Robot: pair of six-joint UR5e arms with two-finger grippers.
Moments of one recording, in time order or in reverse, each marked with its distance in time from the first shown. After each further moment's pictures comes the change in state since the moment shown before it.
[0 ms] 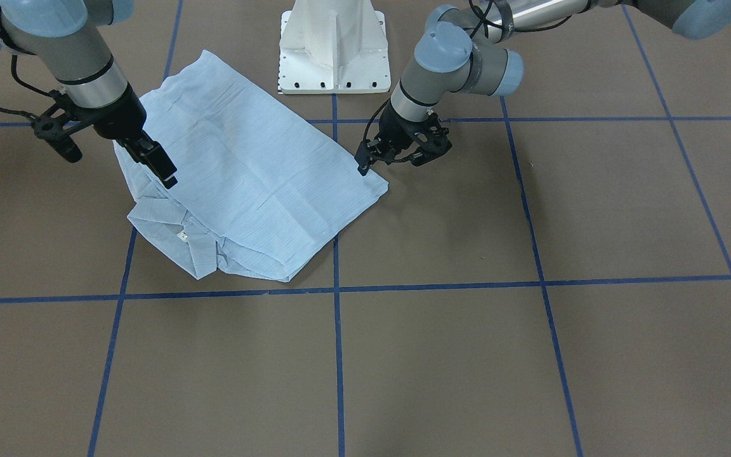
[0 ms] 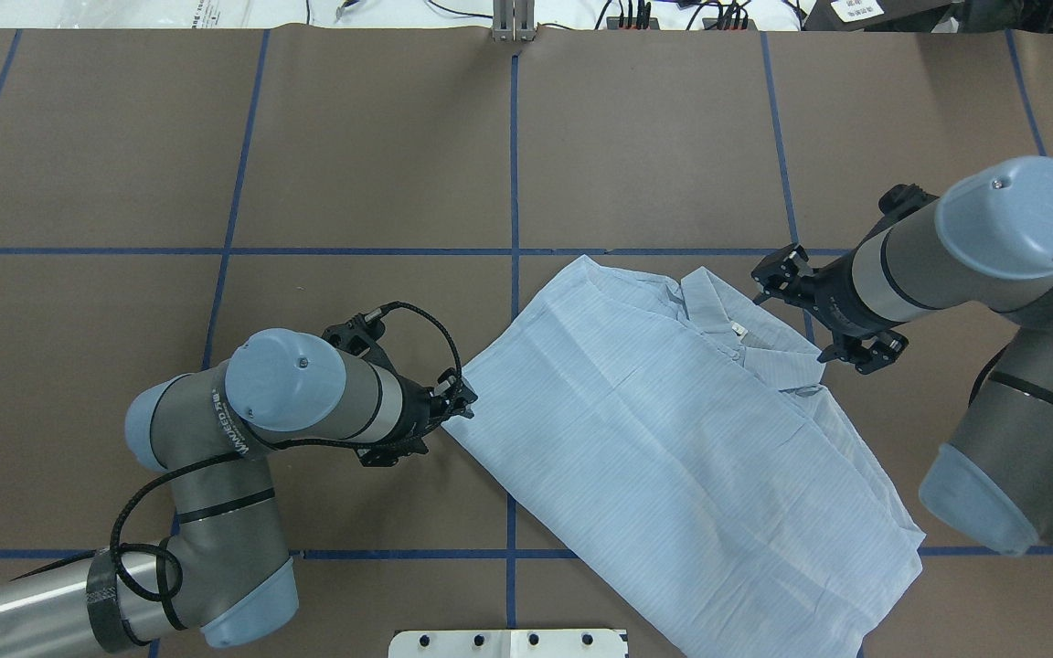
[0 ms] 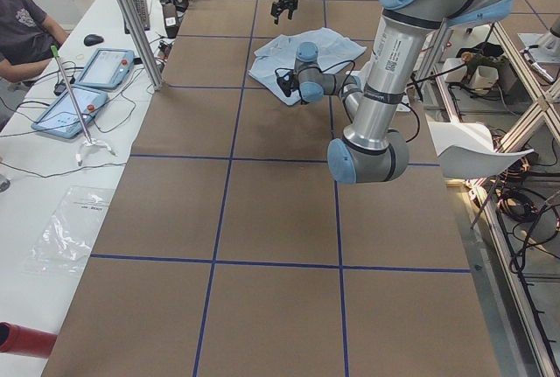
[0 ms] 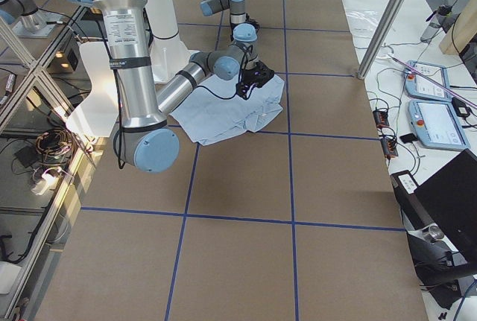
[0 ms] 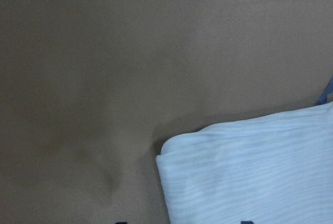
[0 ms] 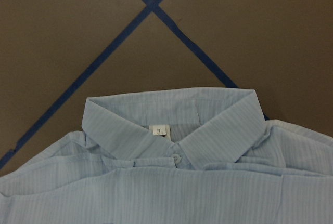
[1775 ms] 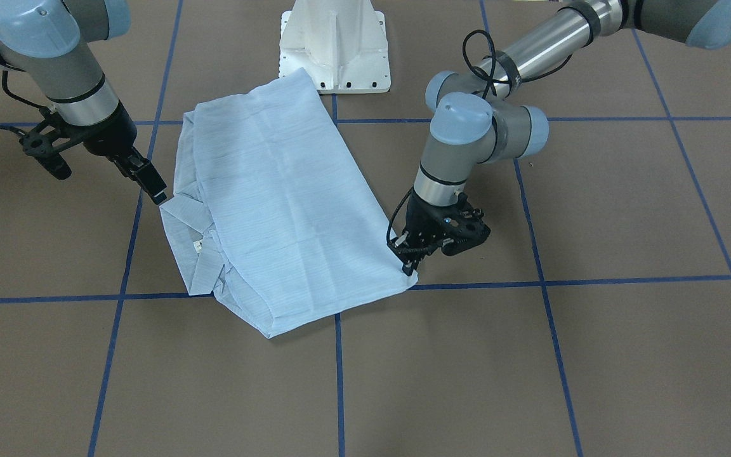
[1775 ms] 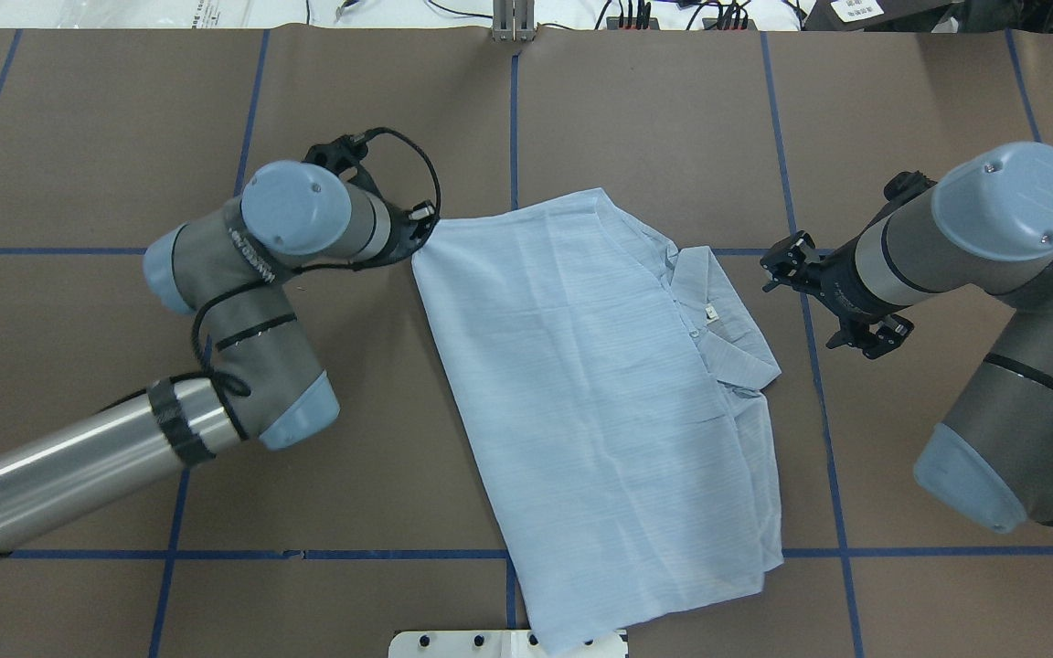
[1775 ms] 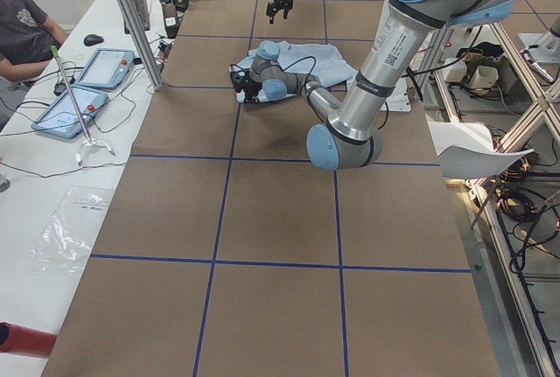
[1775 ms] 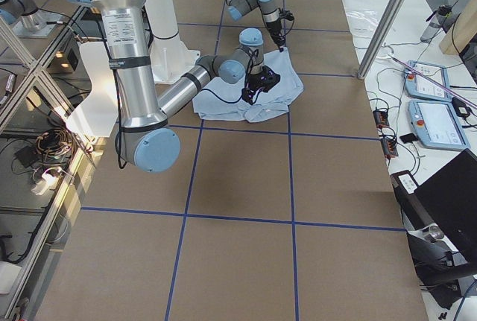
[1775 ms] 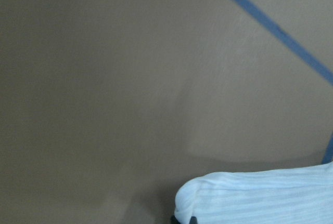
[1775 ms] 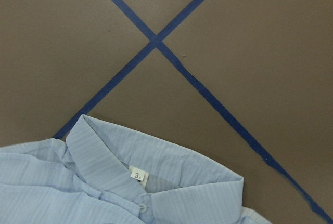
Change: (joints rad) left arm -0.272 -0.223 0.387 -0.104 0.130 0.300; right arm 0.017 0.006 -0.036 0.001 -0.002 -0.018
